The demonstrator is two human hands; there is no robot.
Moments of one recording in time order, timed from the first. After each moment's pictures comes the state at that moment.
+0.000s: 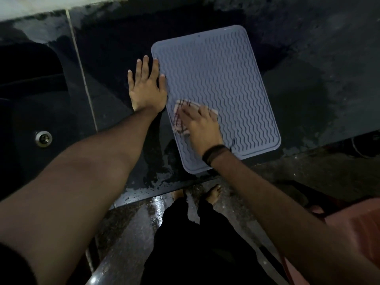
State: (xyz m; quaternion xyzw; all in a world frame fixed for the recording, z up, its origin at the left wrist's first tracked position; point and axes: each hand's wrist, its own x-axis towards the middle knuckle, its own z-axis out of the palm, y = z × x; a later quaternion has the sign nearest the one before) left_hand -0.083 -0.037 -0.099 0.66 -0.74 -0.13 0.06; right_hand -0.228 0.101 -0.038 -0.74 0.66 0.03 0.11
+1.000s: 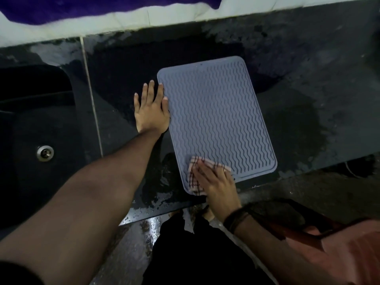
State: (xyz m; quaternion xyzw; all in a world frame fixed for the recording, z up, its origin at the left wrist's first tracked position) left_hand -0.083 -0.039 -0.101 0.66 -0.73 -0.15 0.10; right_hand -0.250 0.197 -0.022 -0.75 0.64 0.05 0.17
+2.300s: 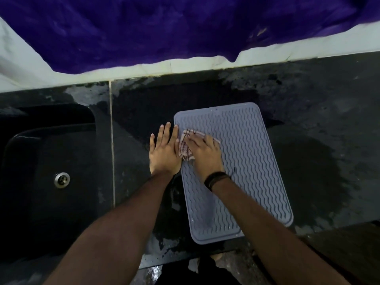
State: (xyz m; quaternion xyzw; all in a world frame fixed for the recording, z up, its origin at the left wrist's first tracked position) left_hand -0.081 -0.041 -0.104 0.66 -0.74 -0.13 0.04; right_hand -0.227 -0.016 -0.043 -0.75 0.65 -0.02 0.13
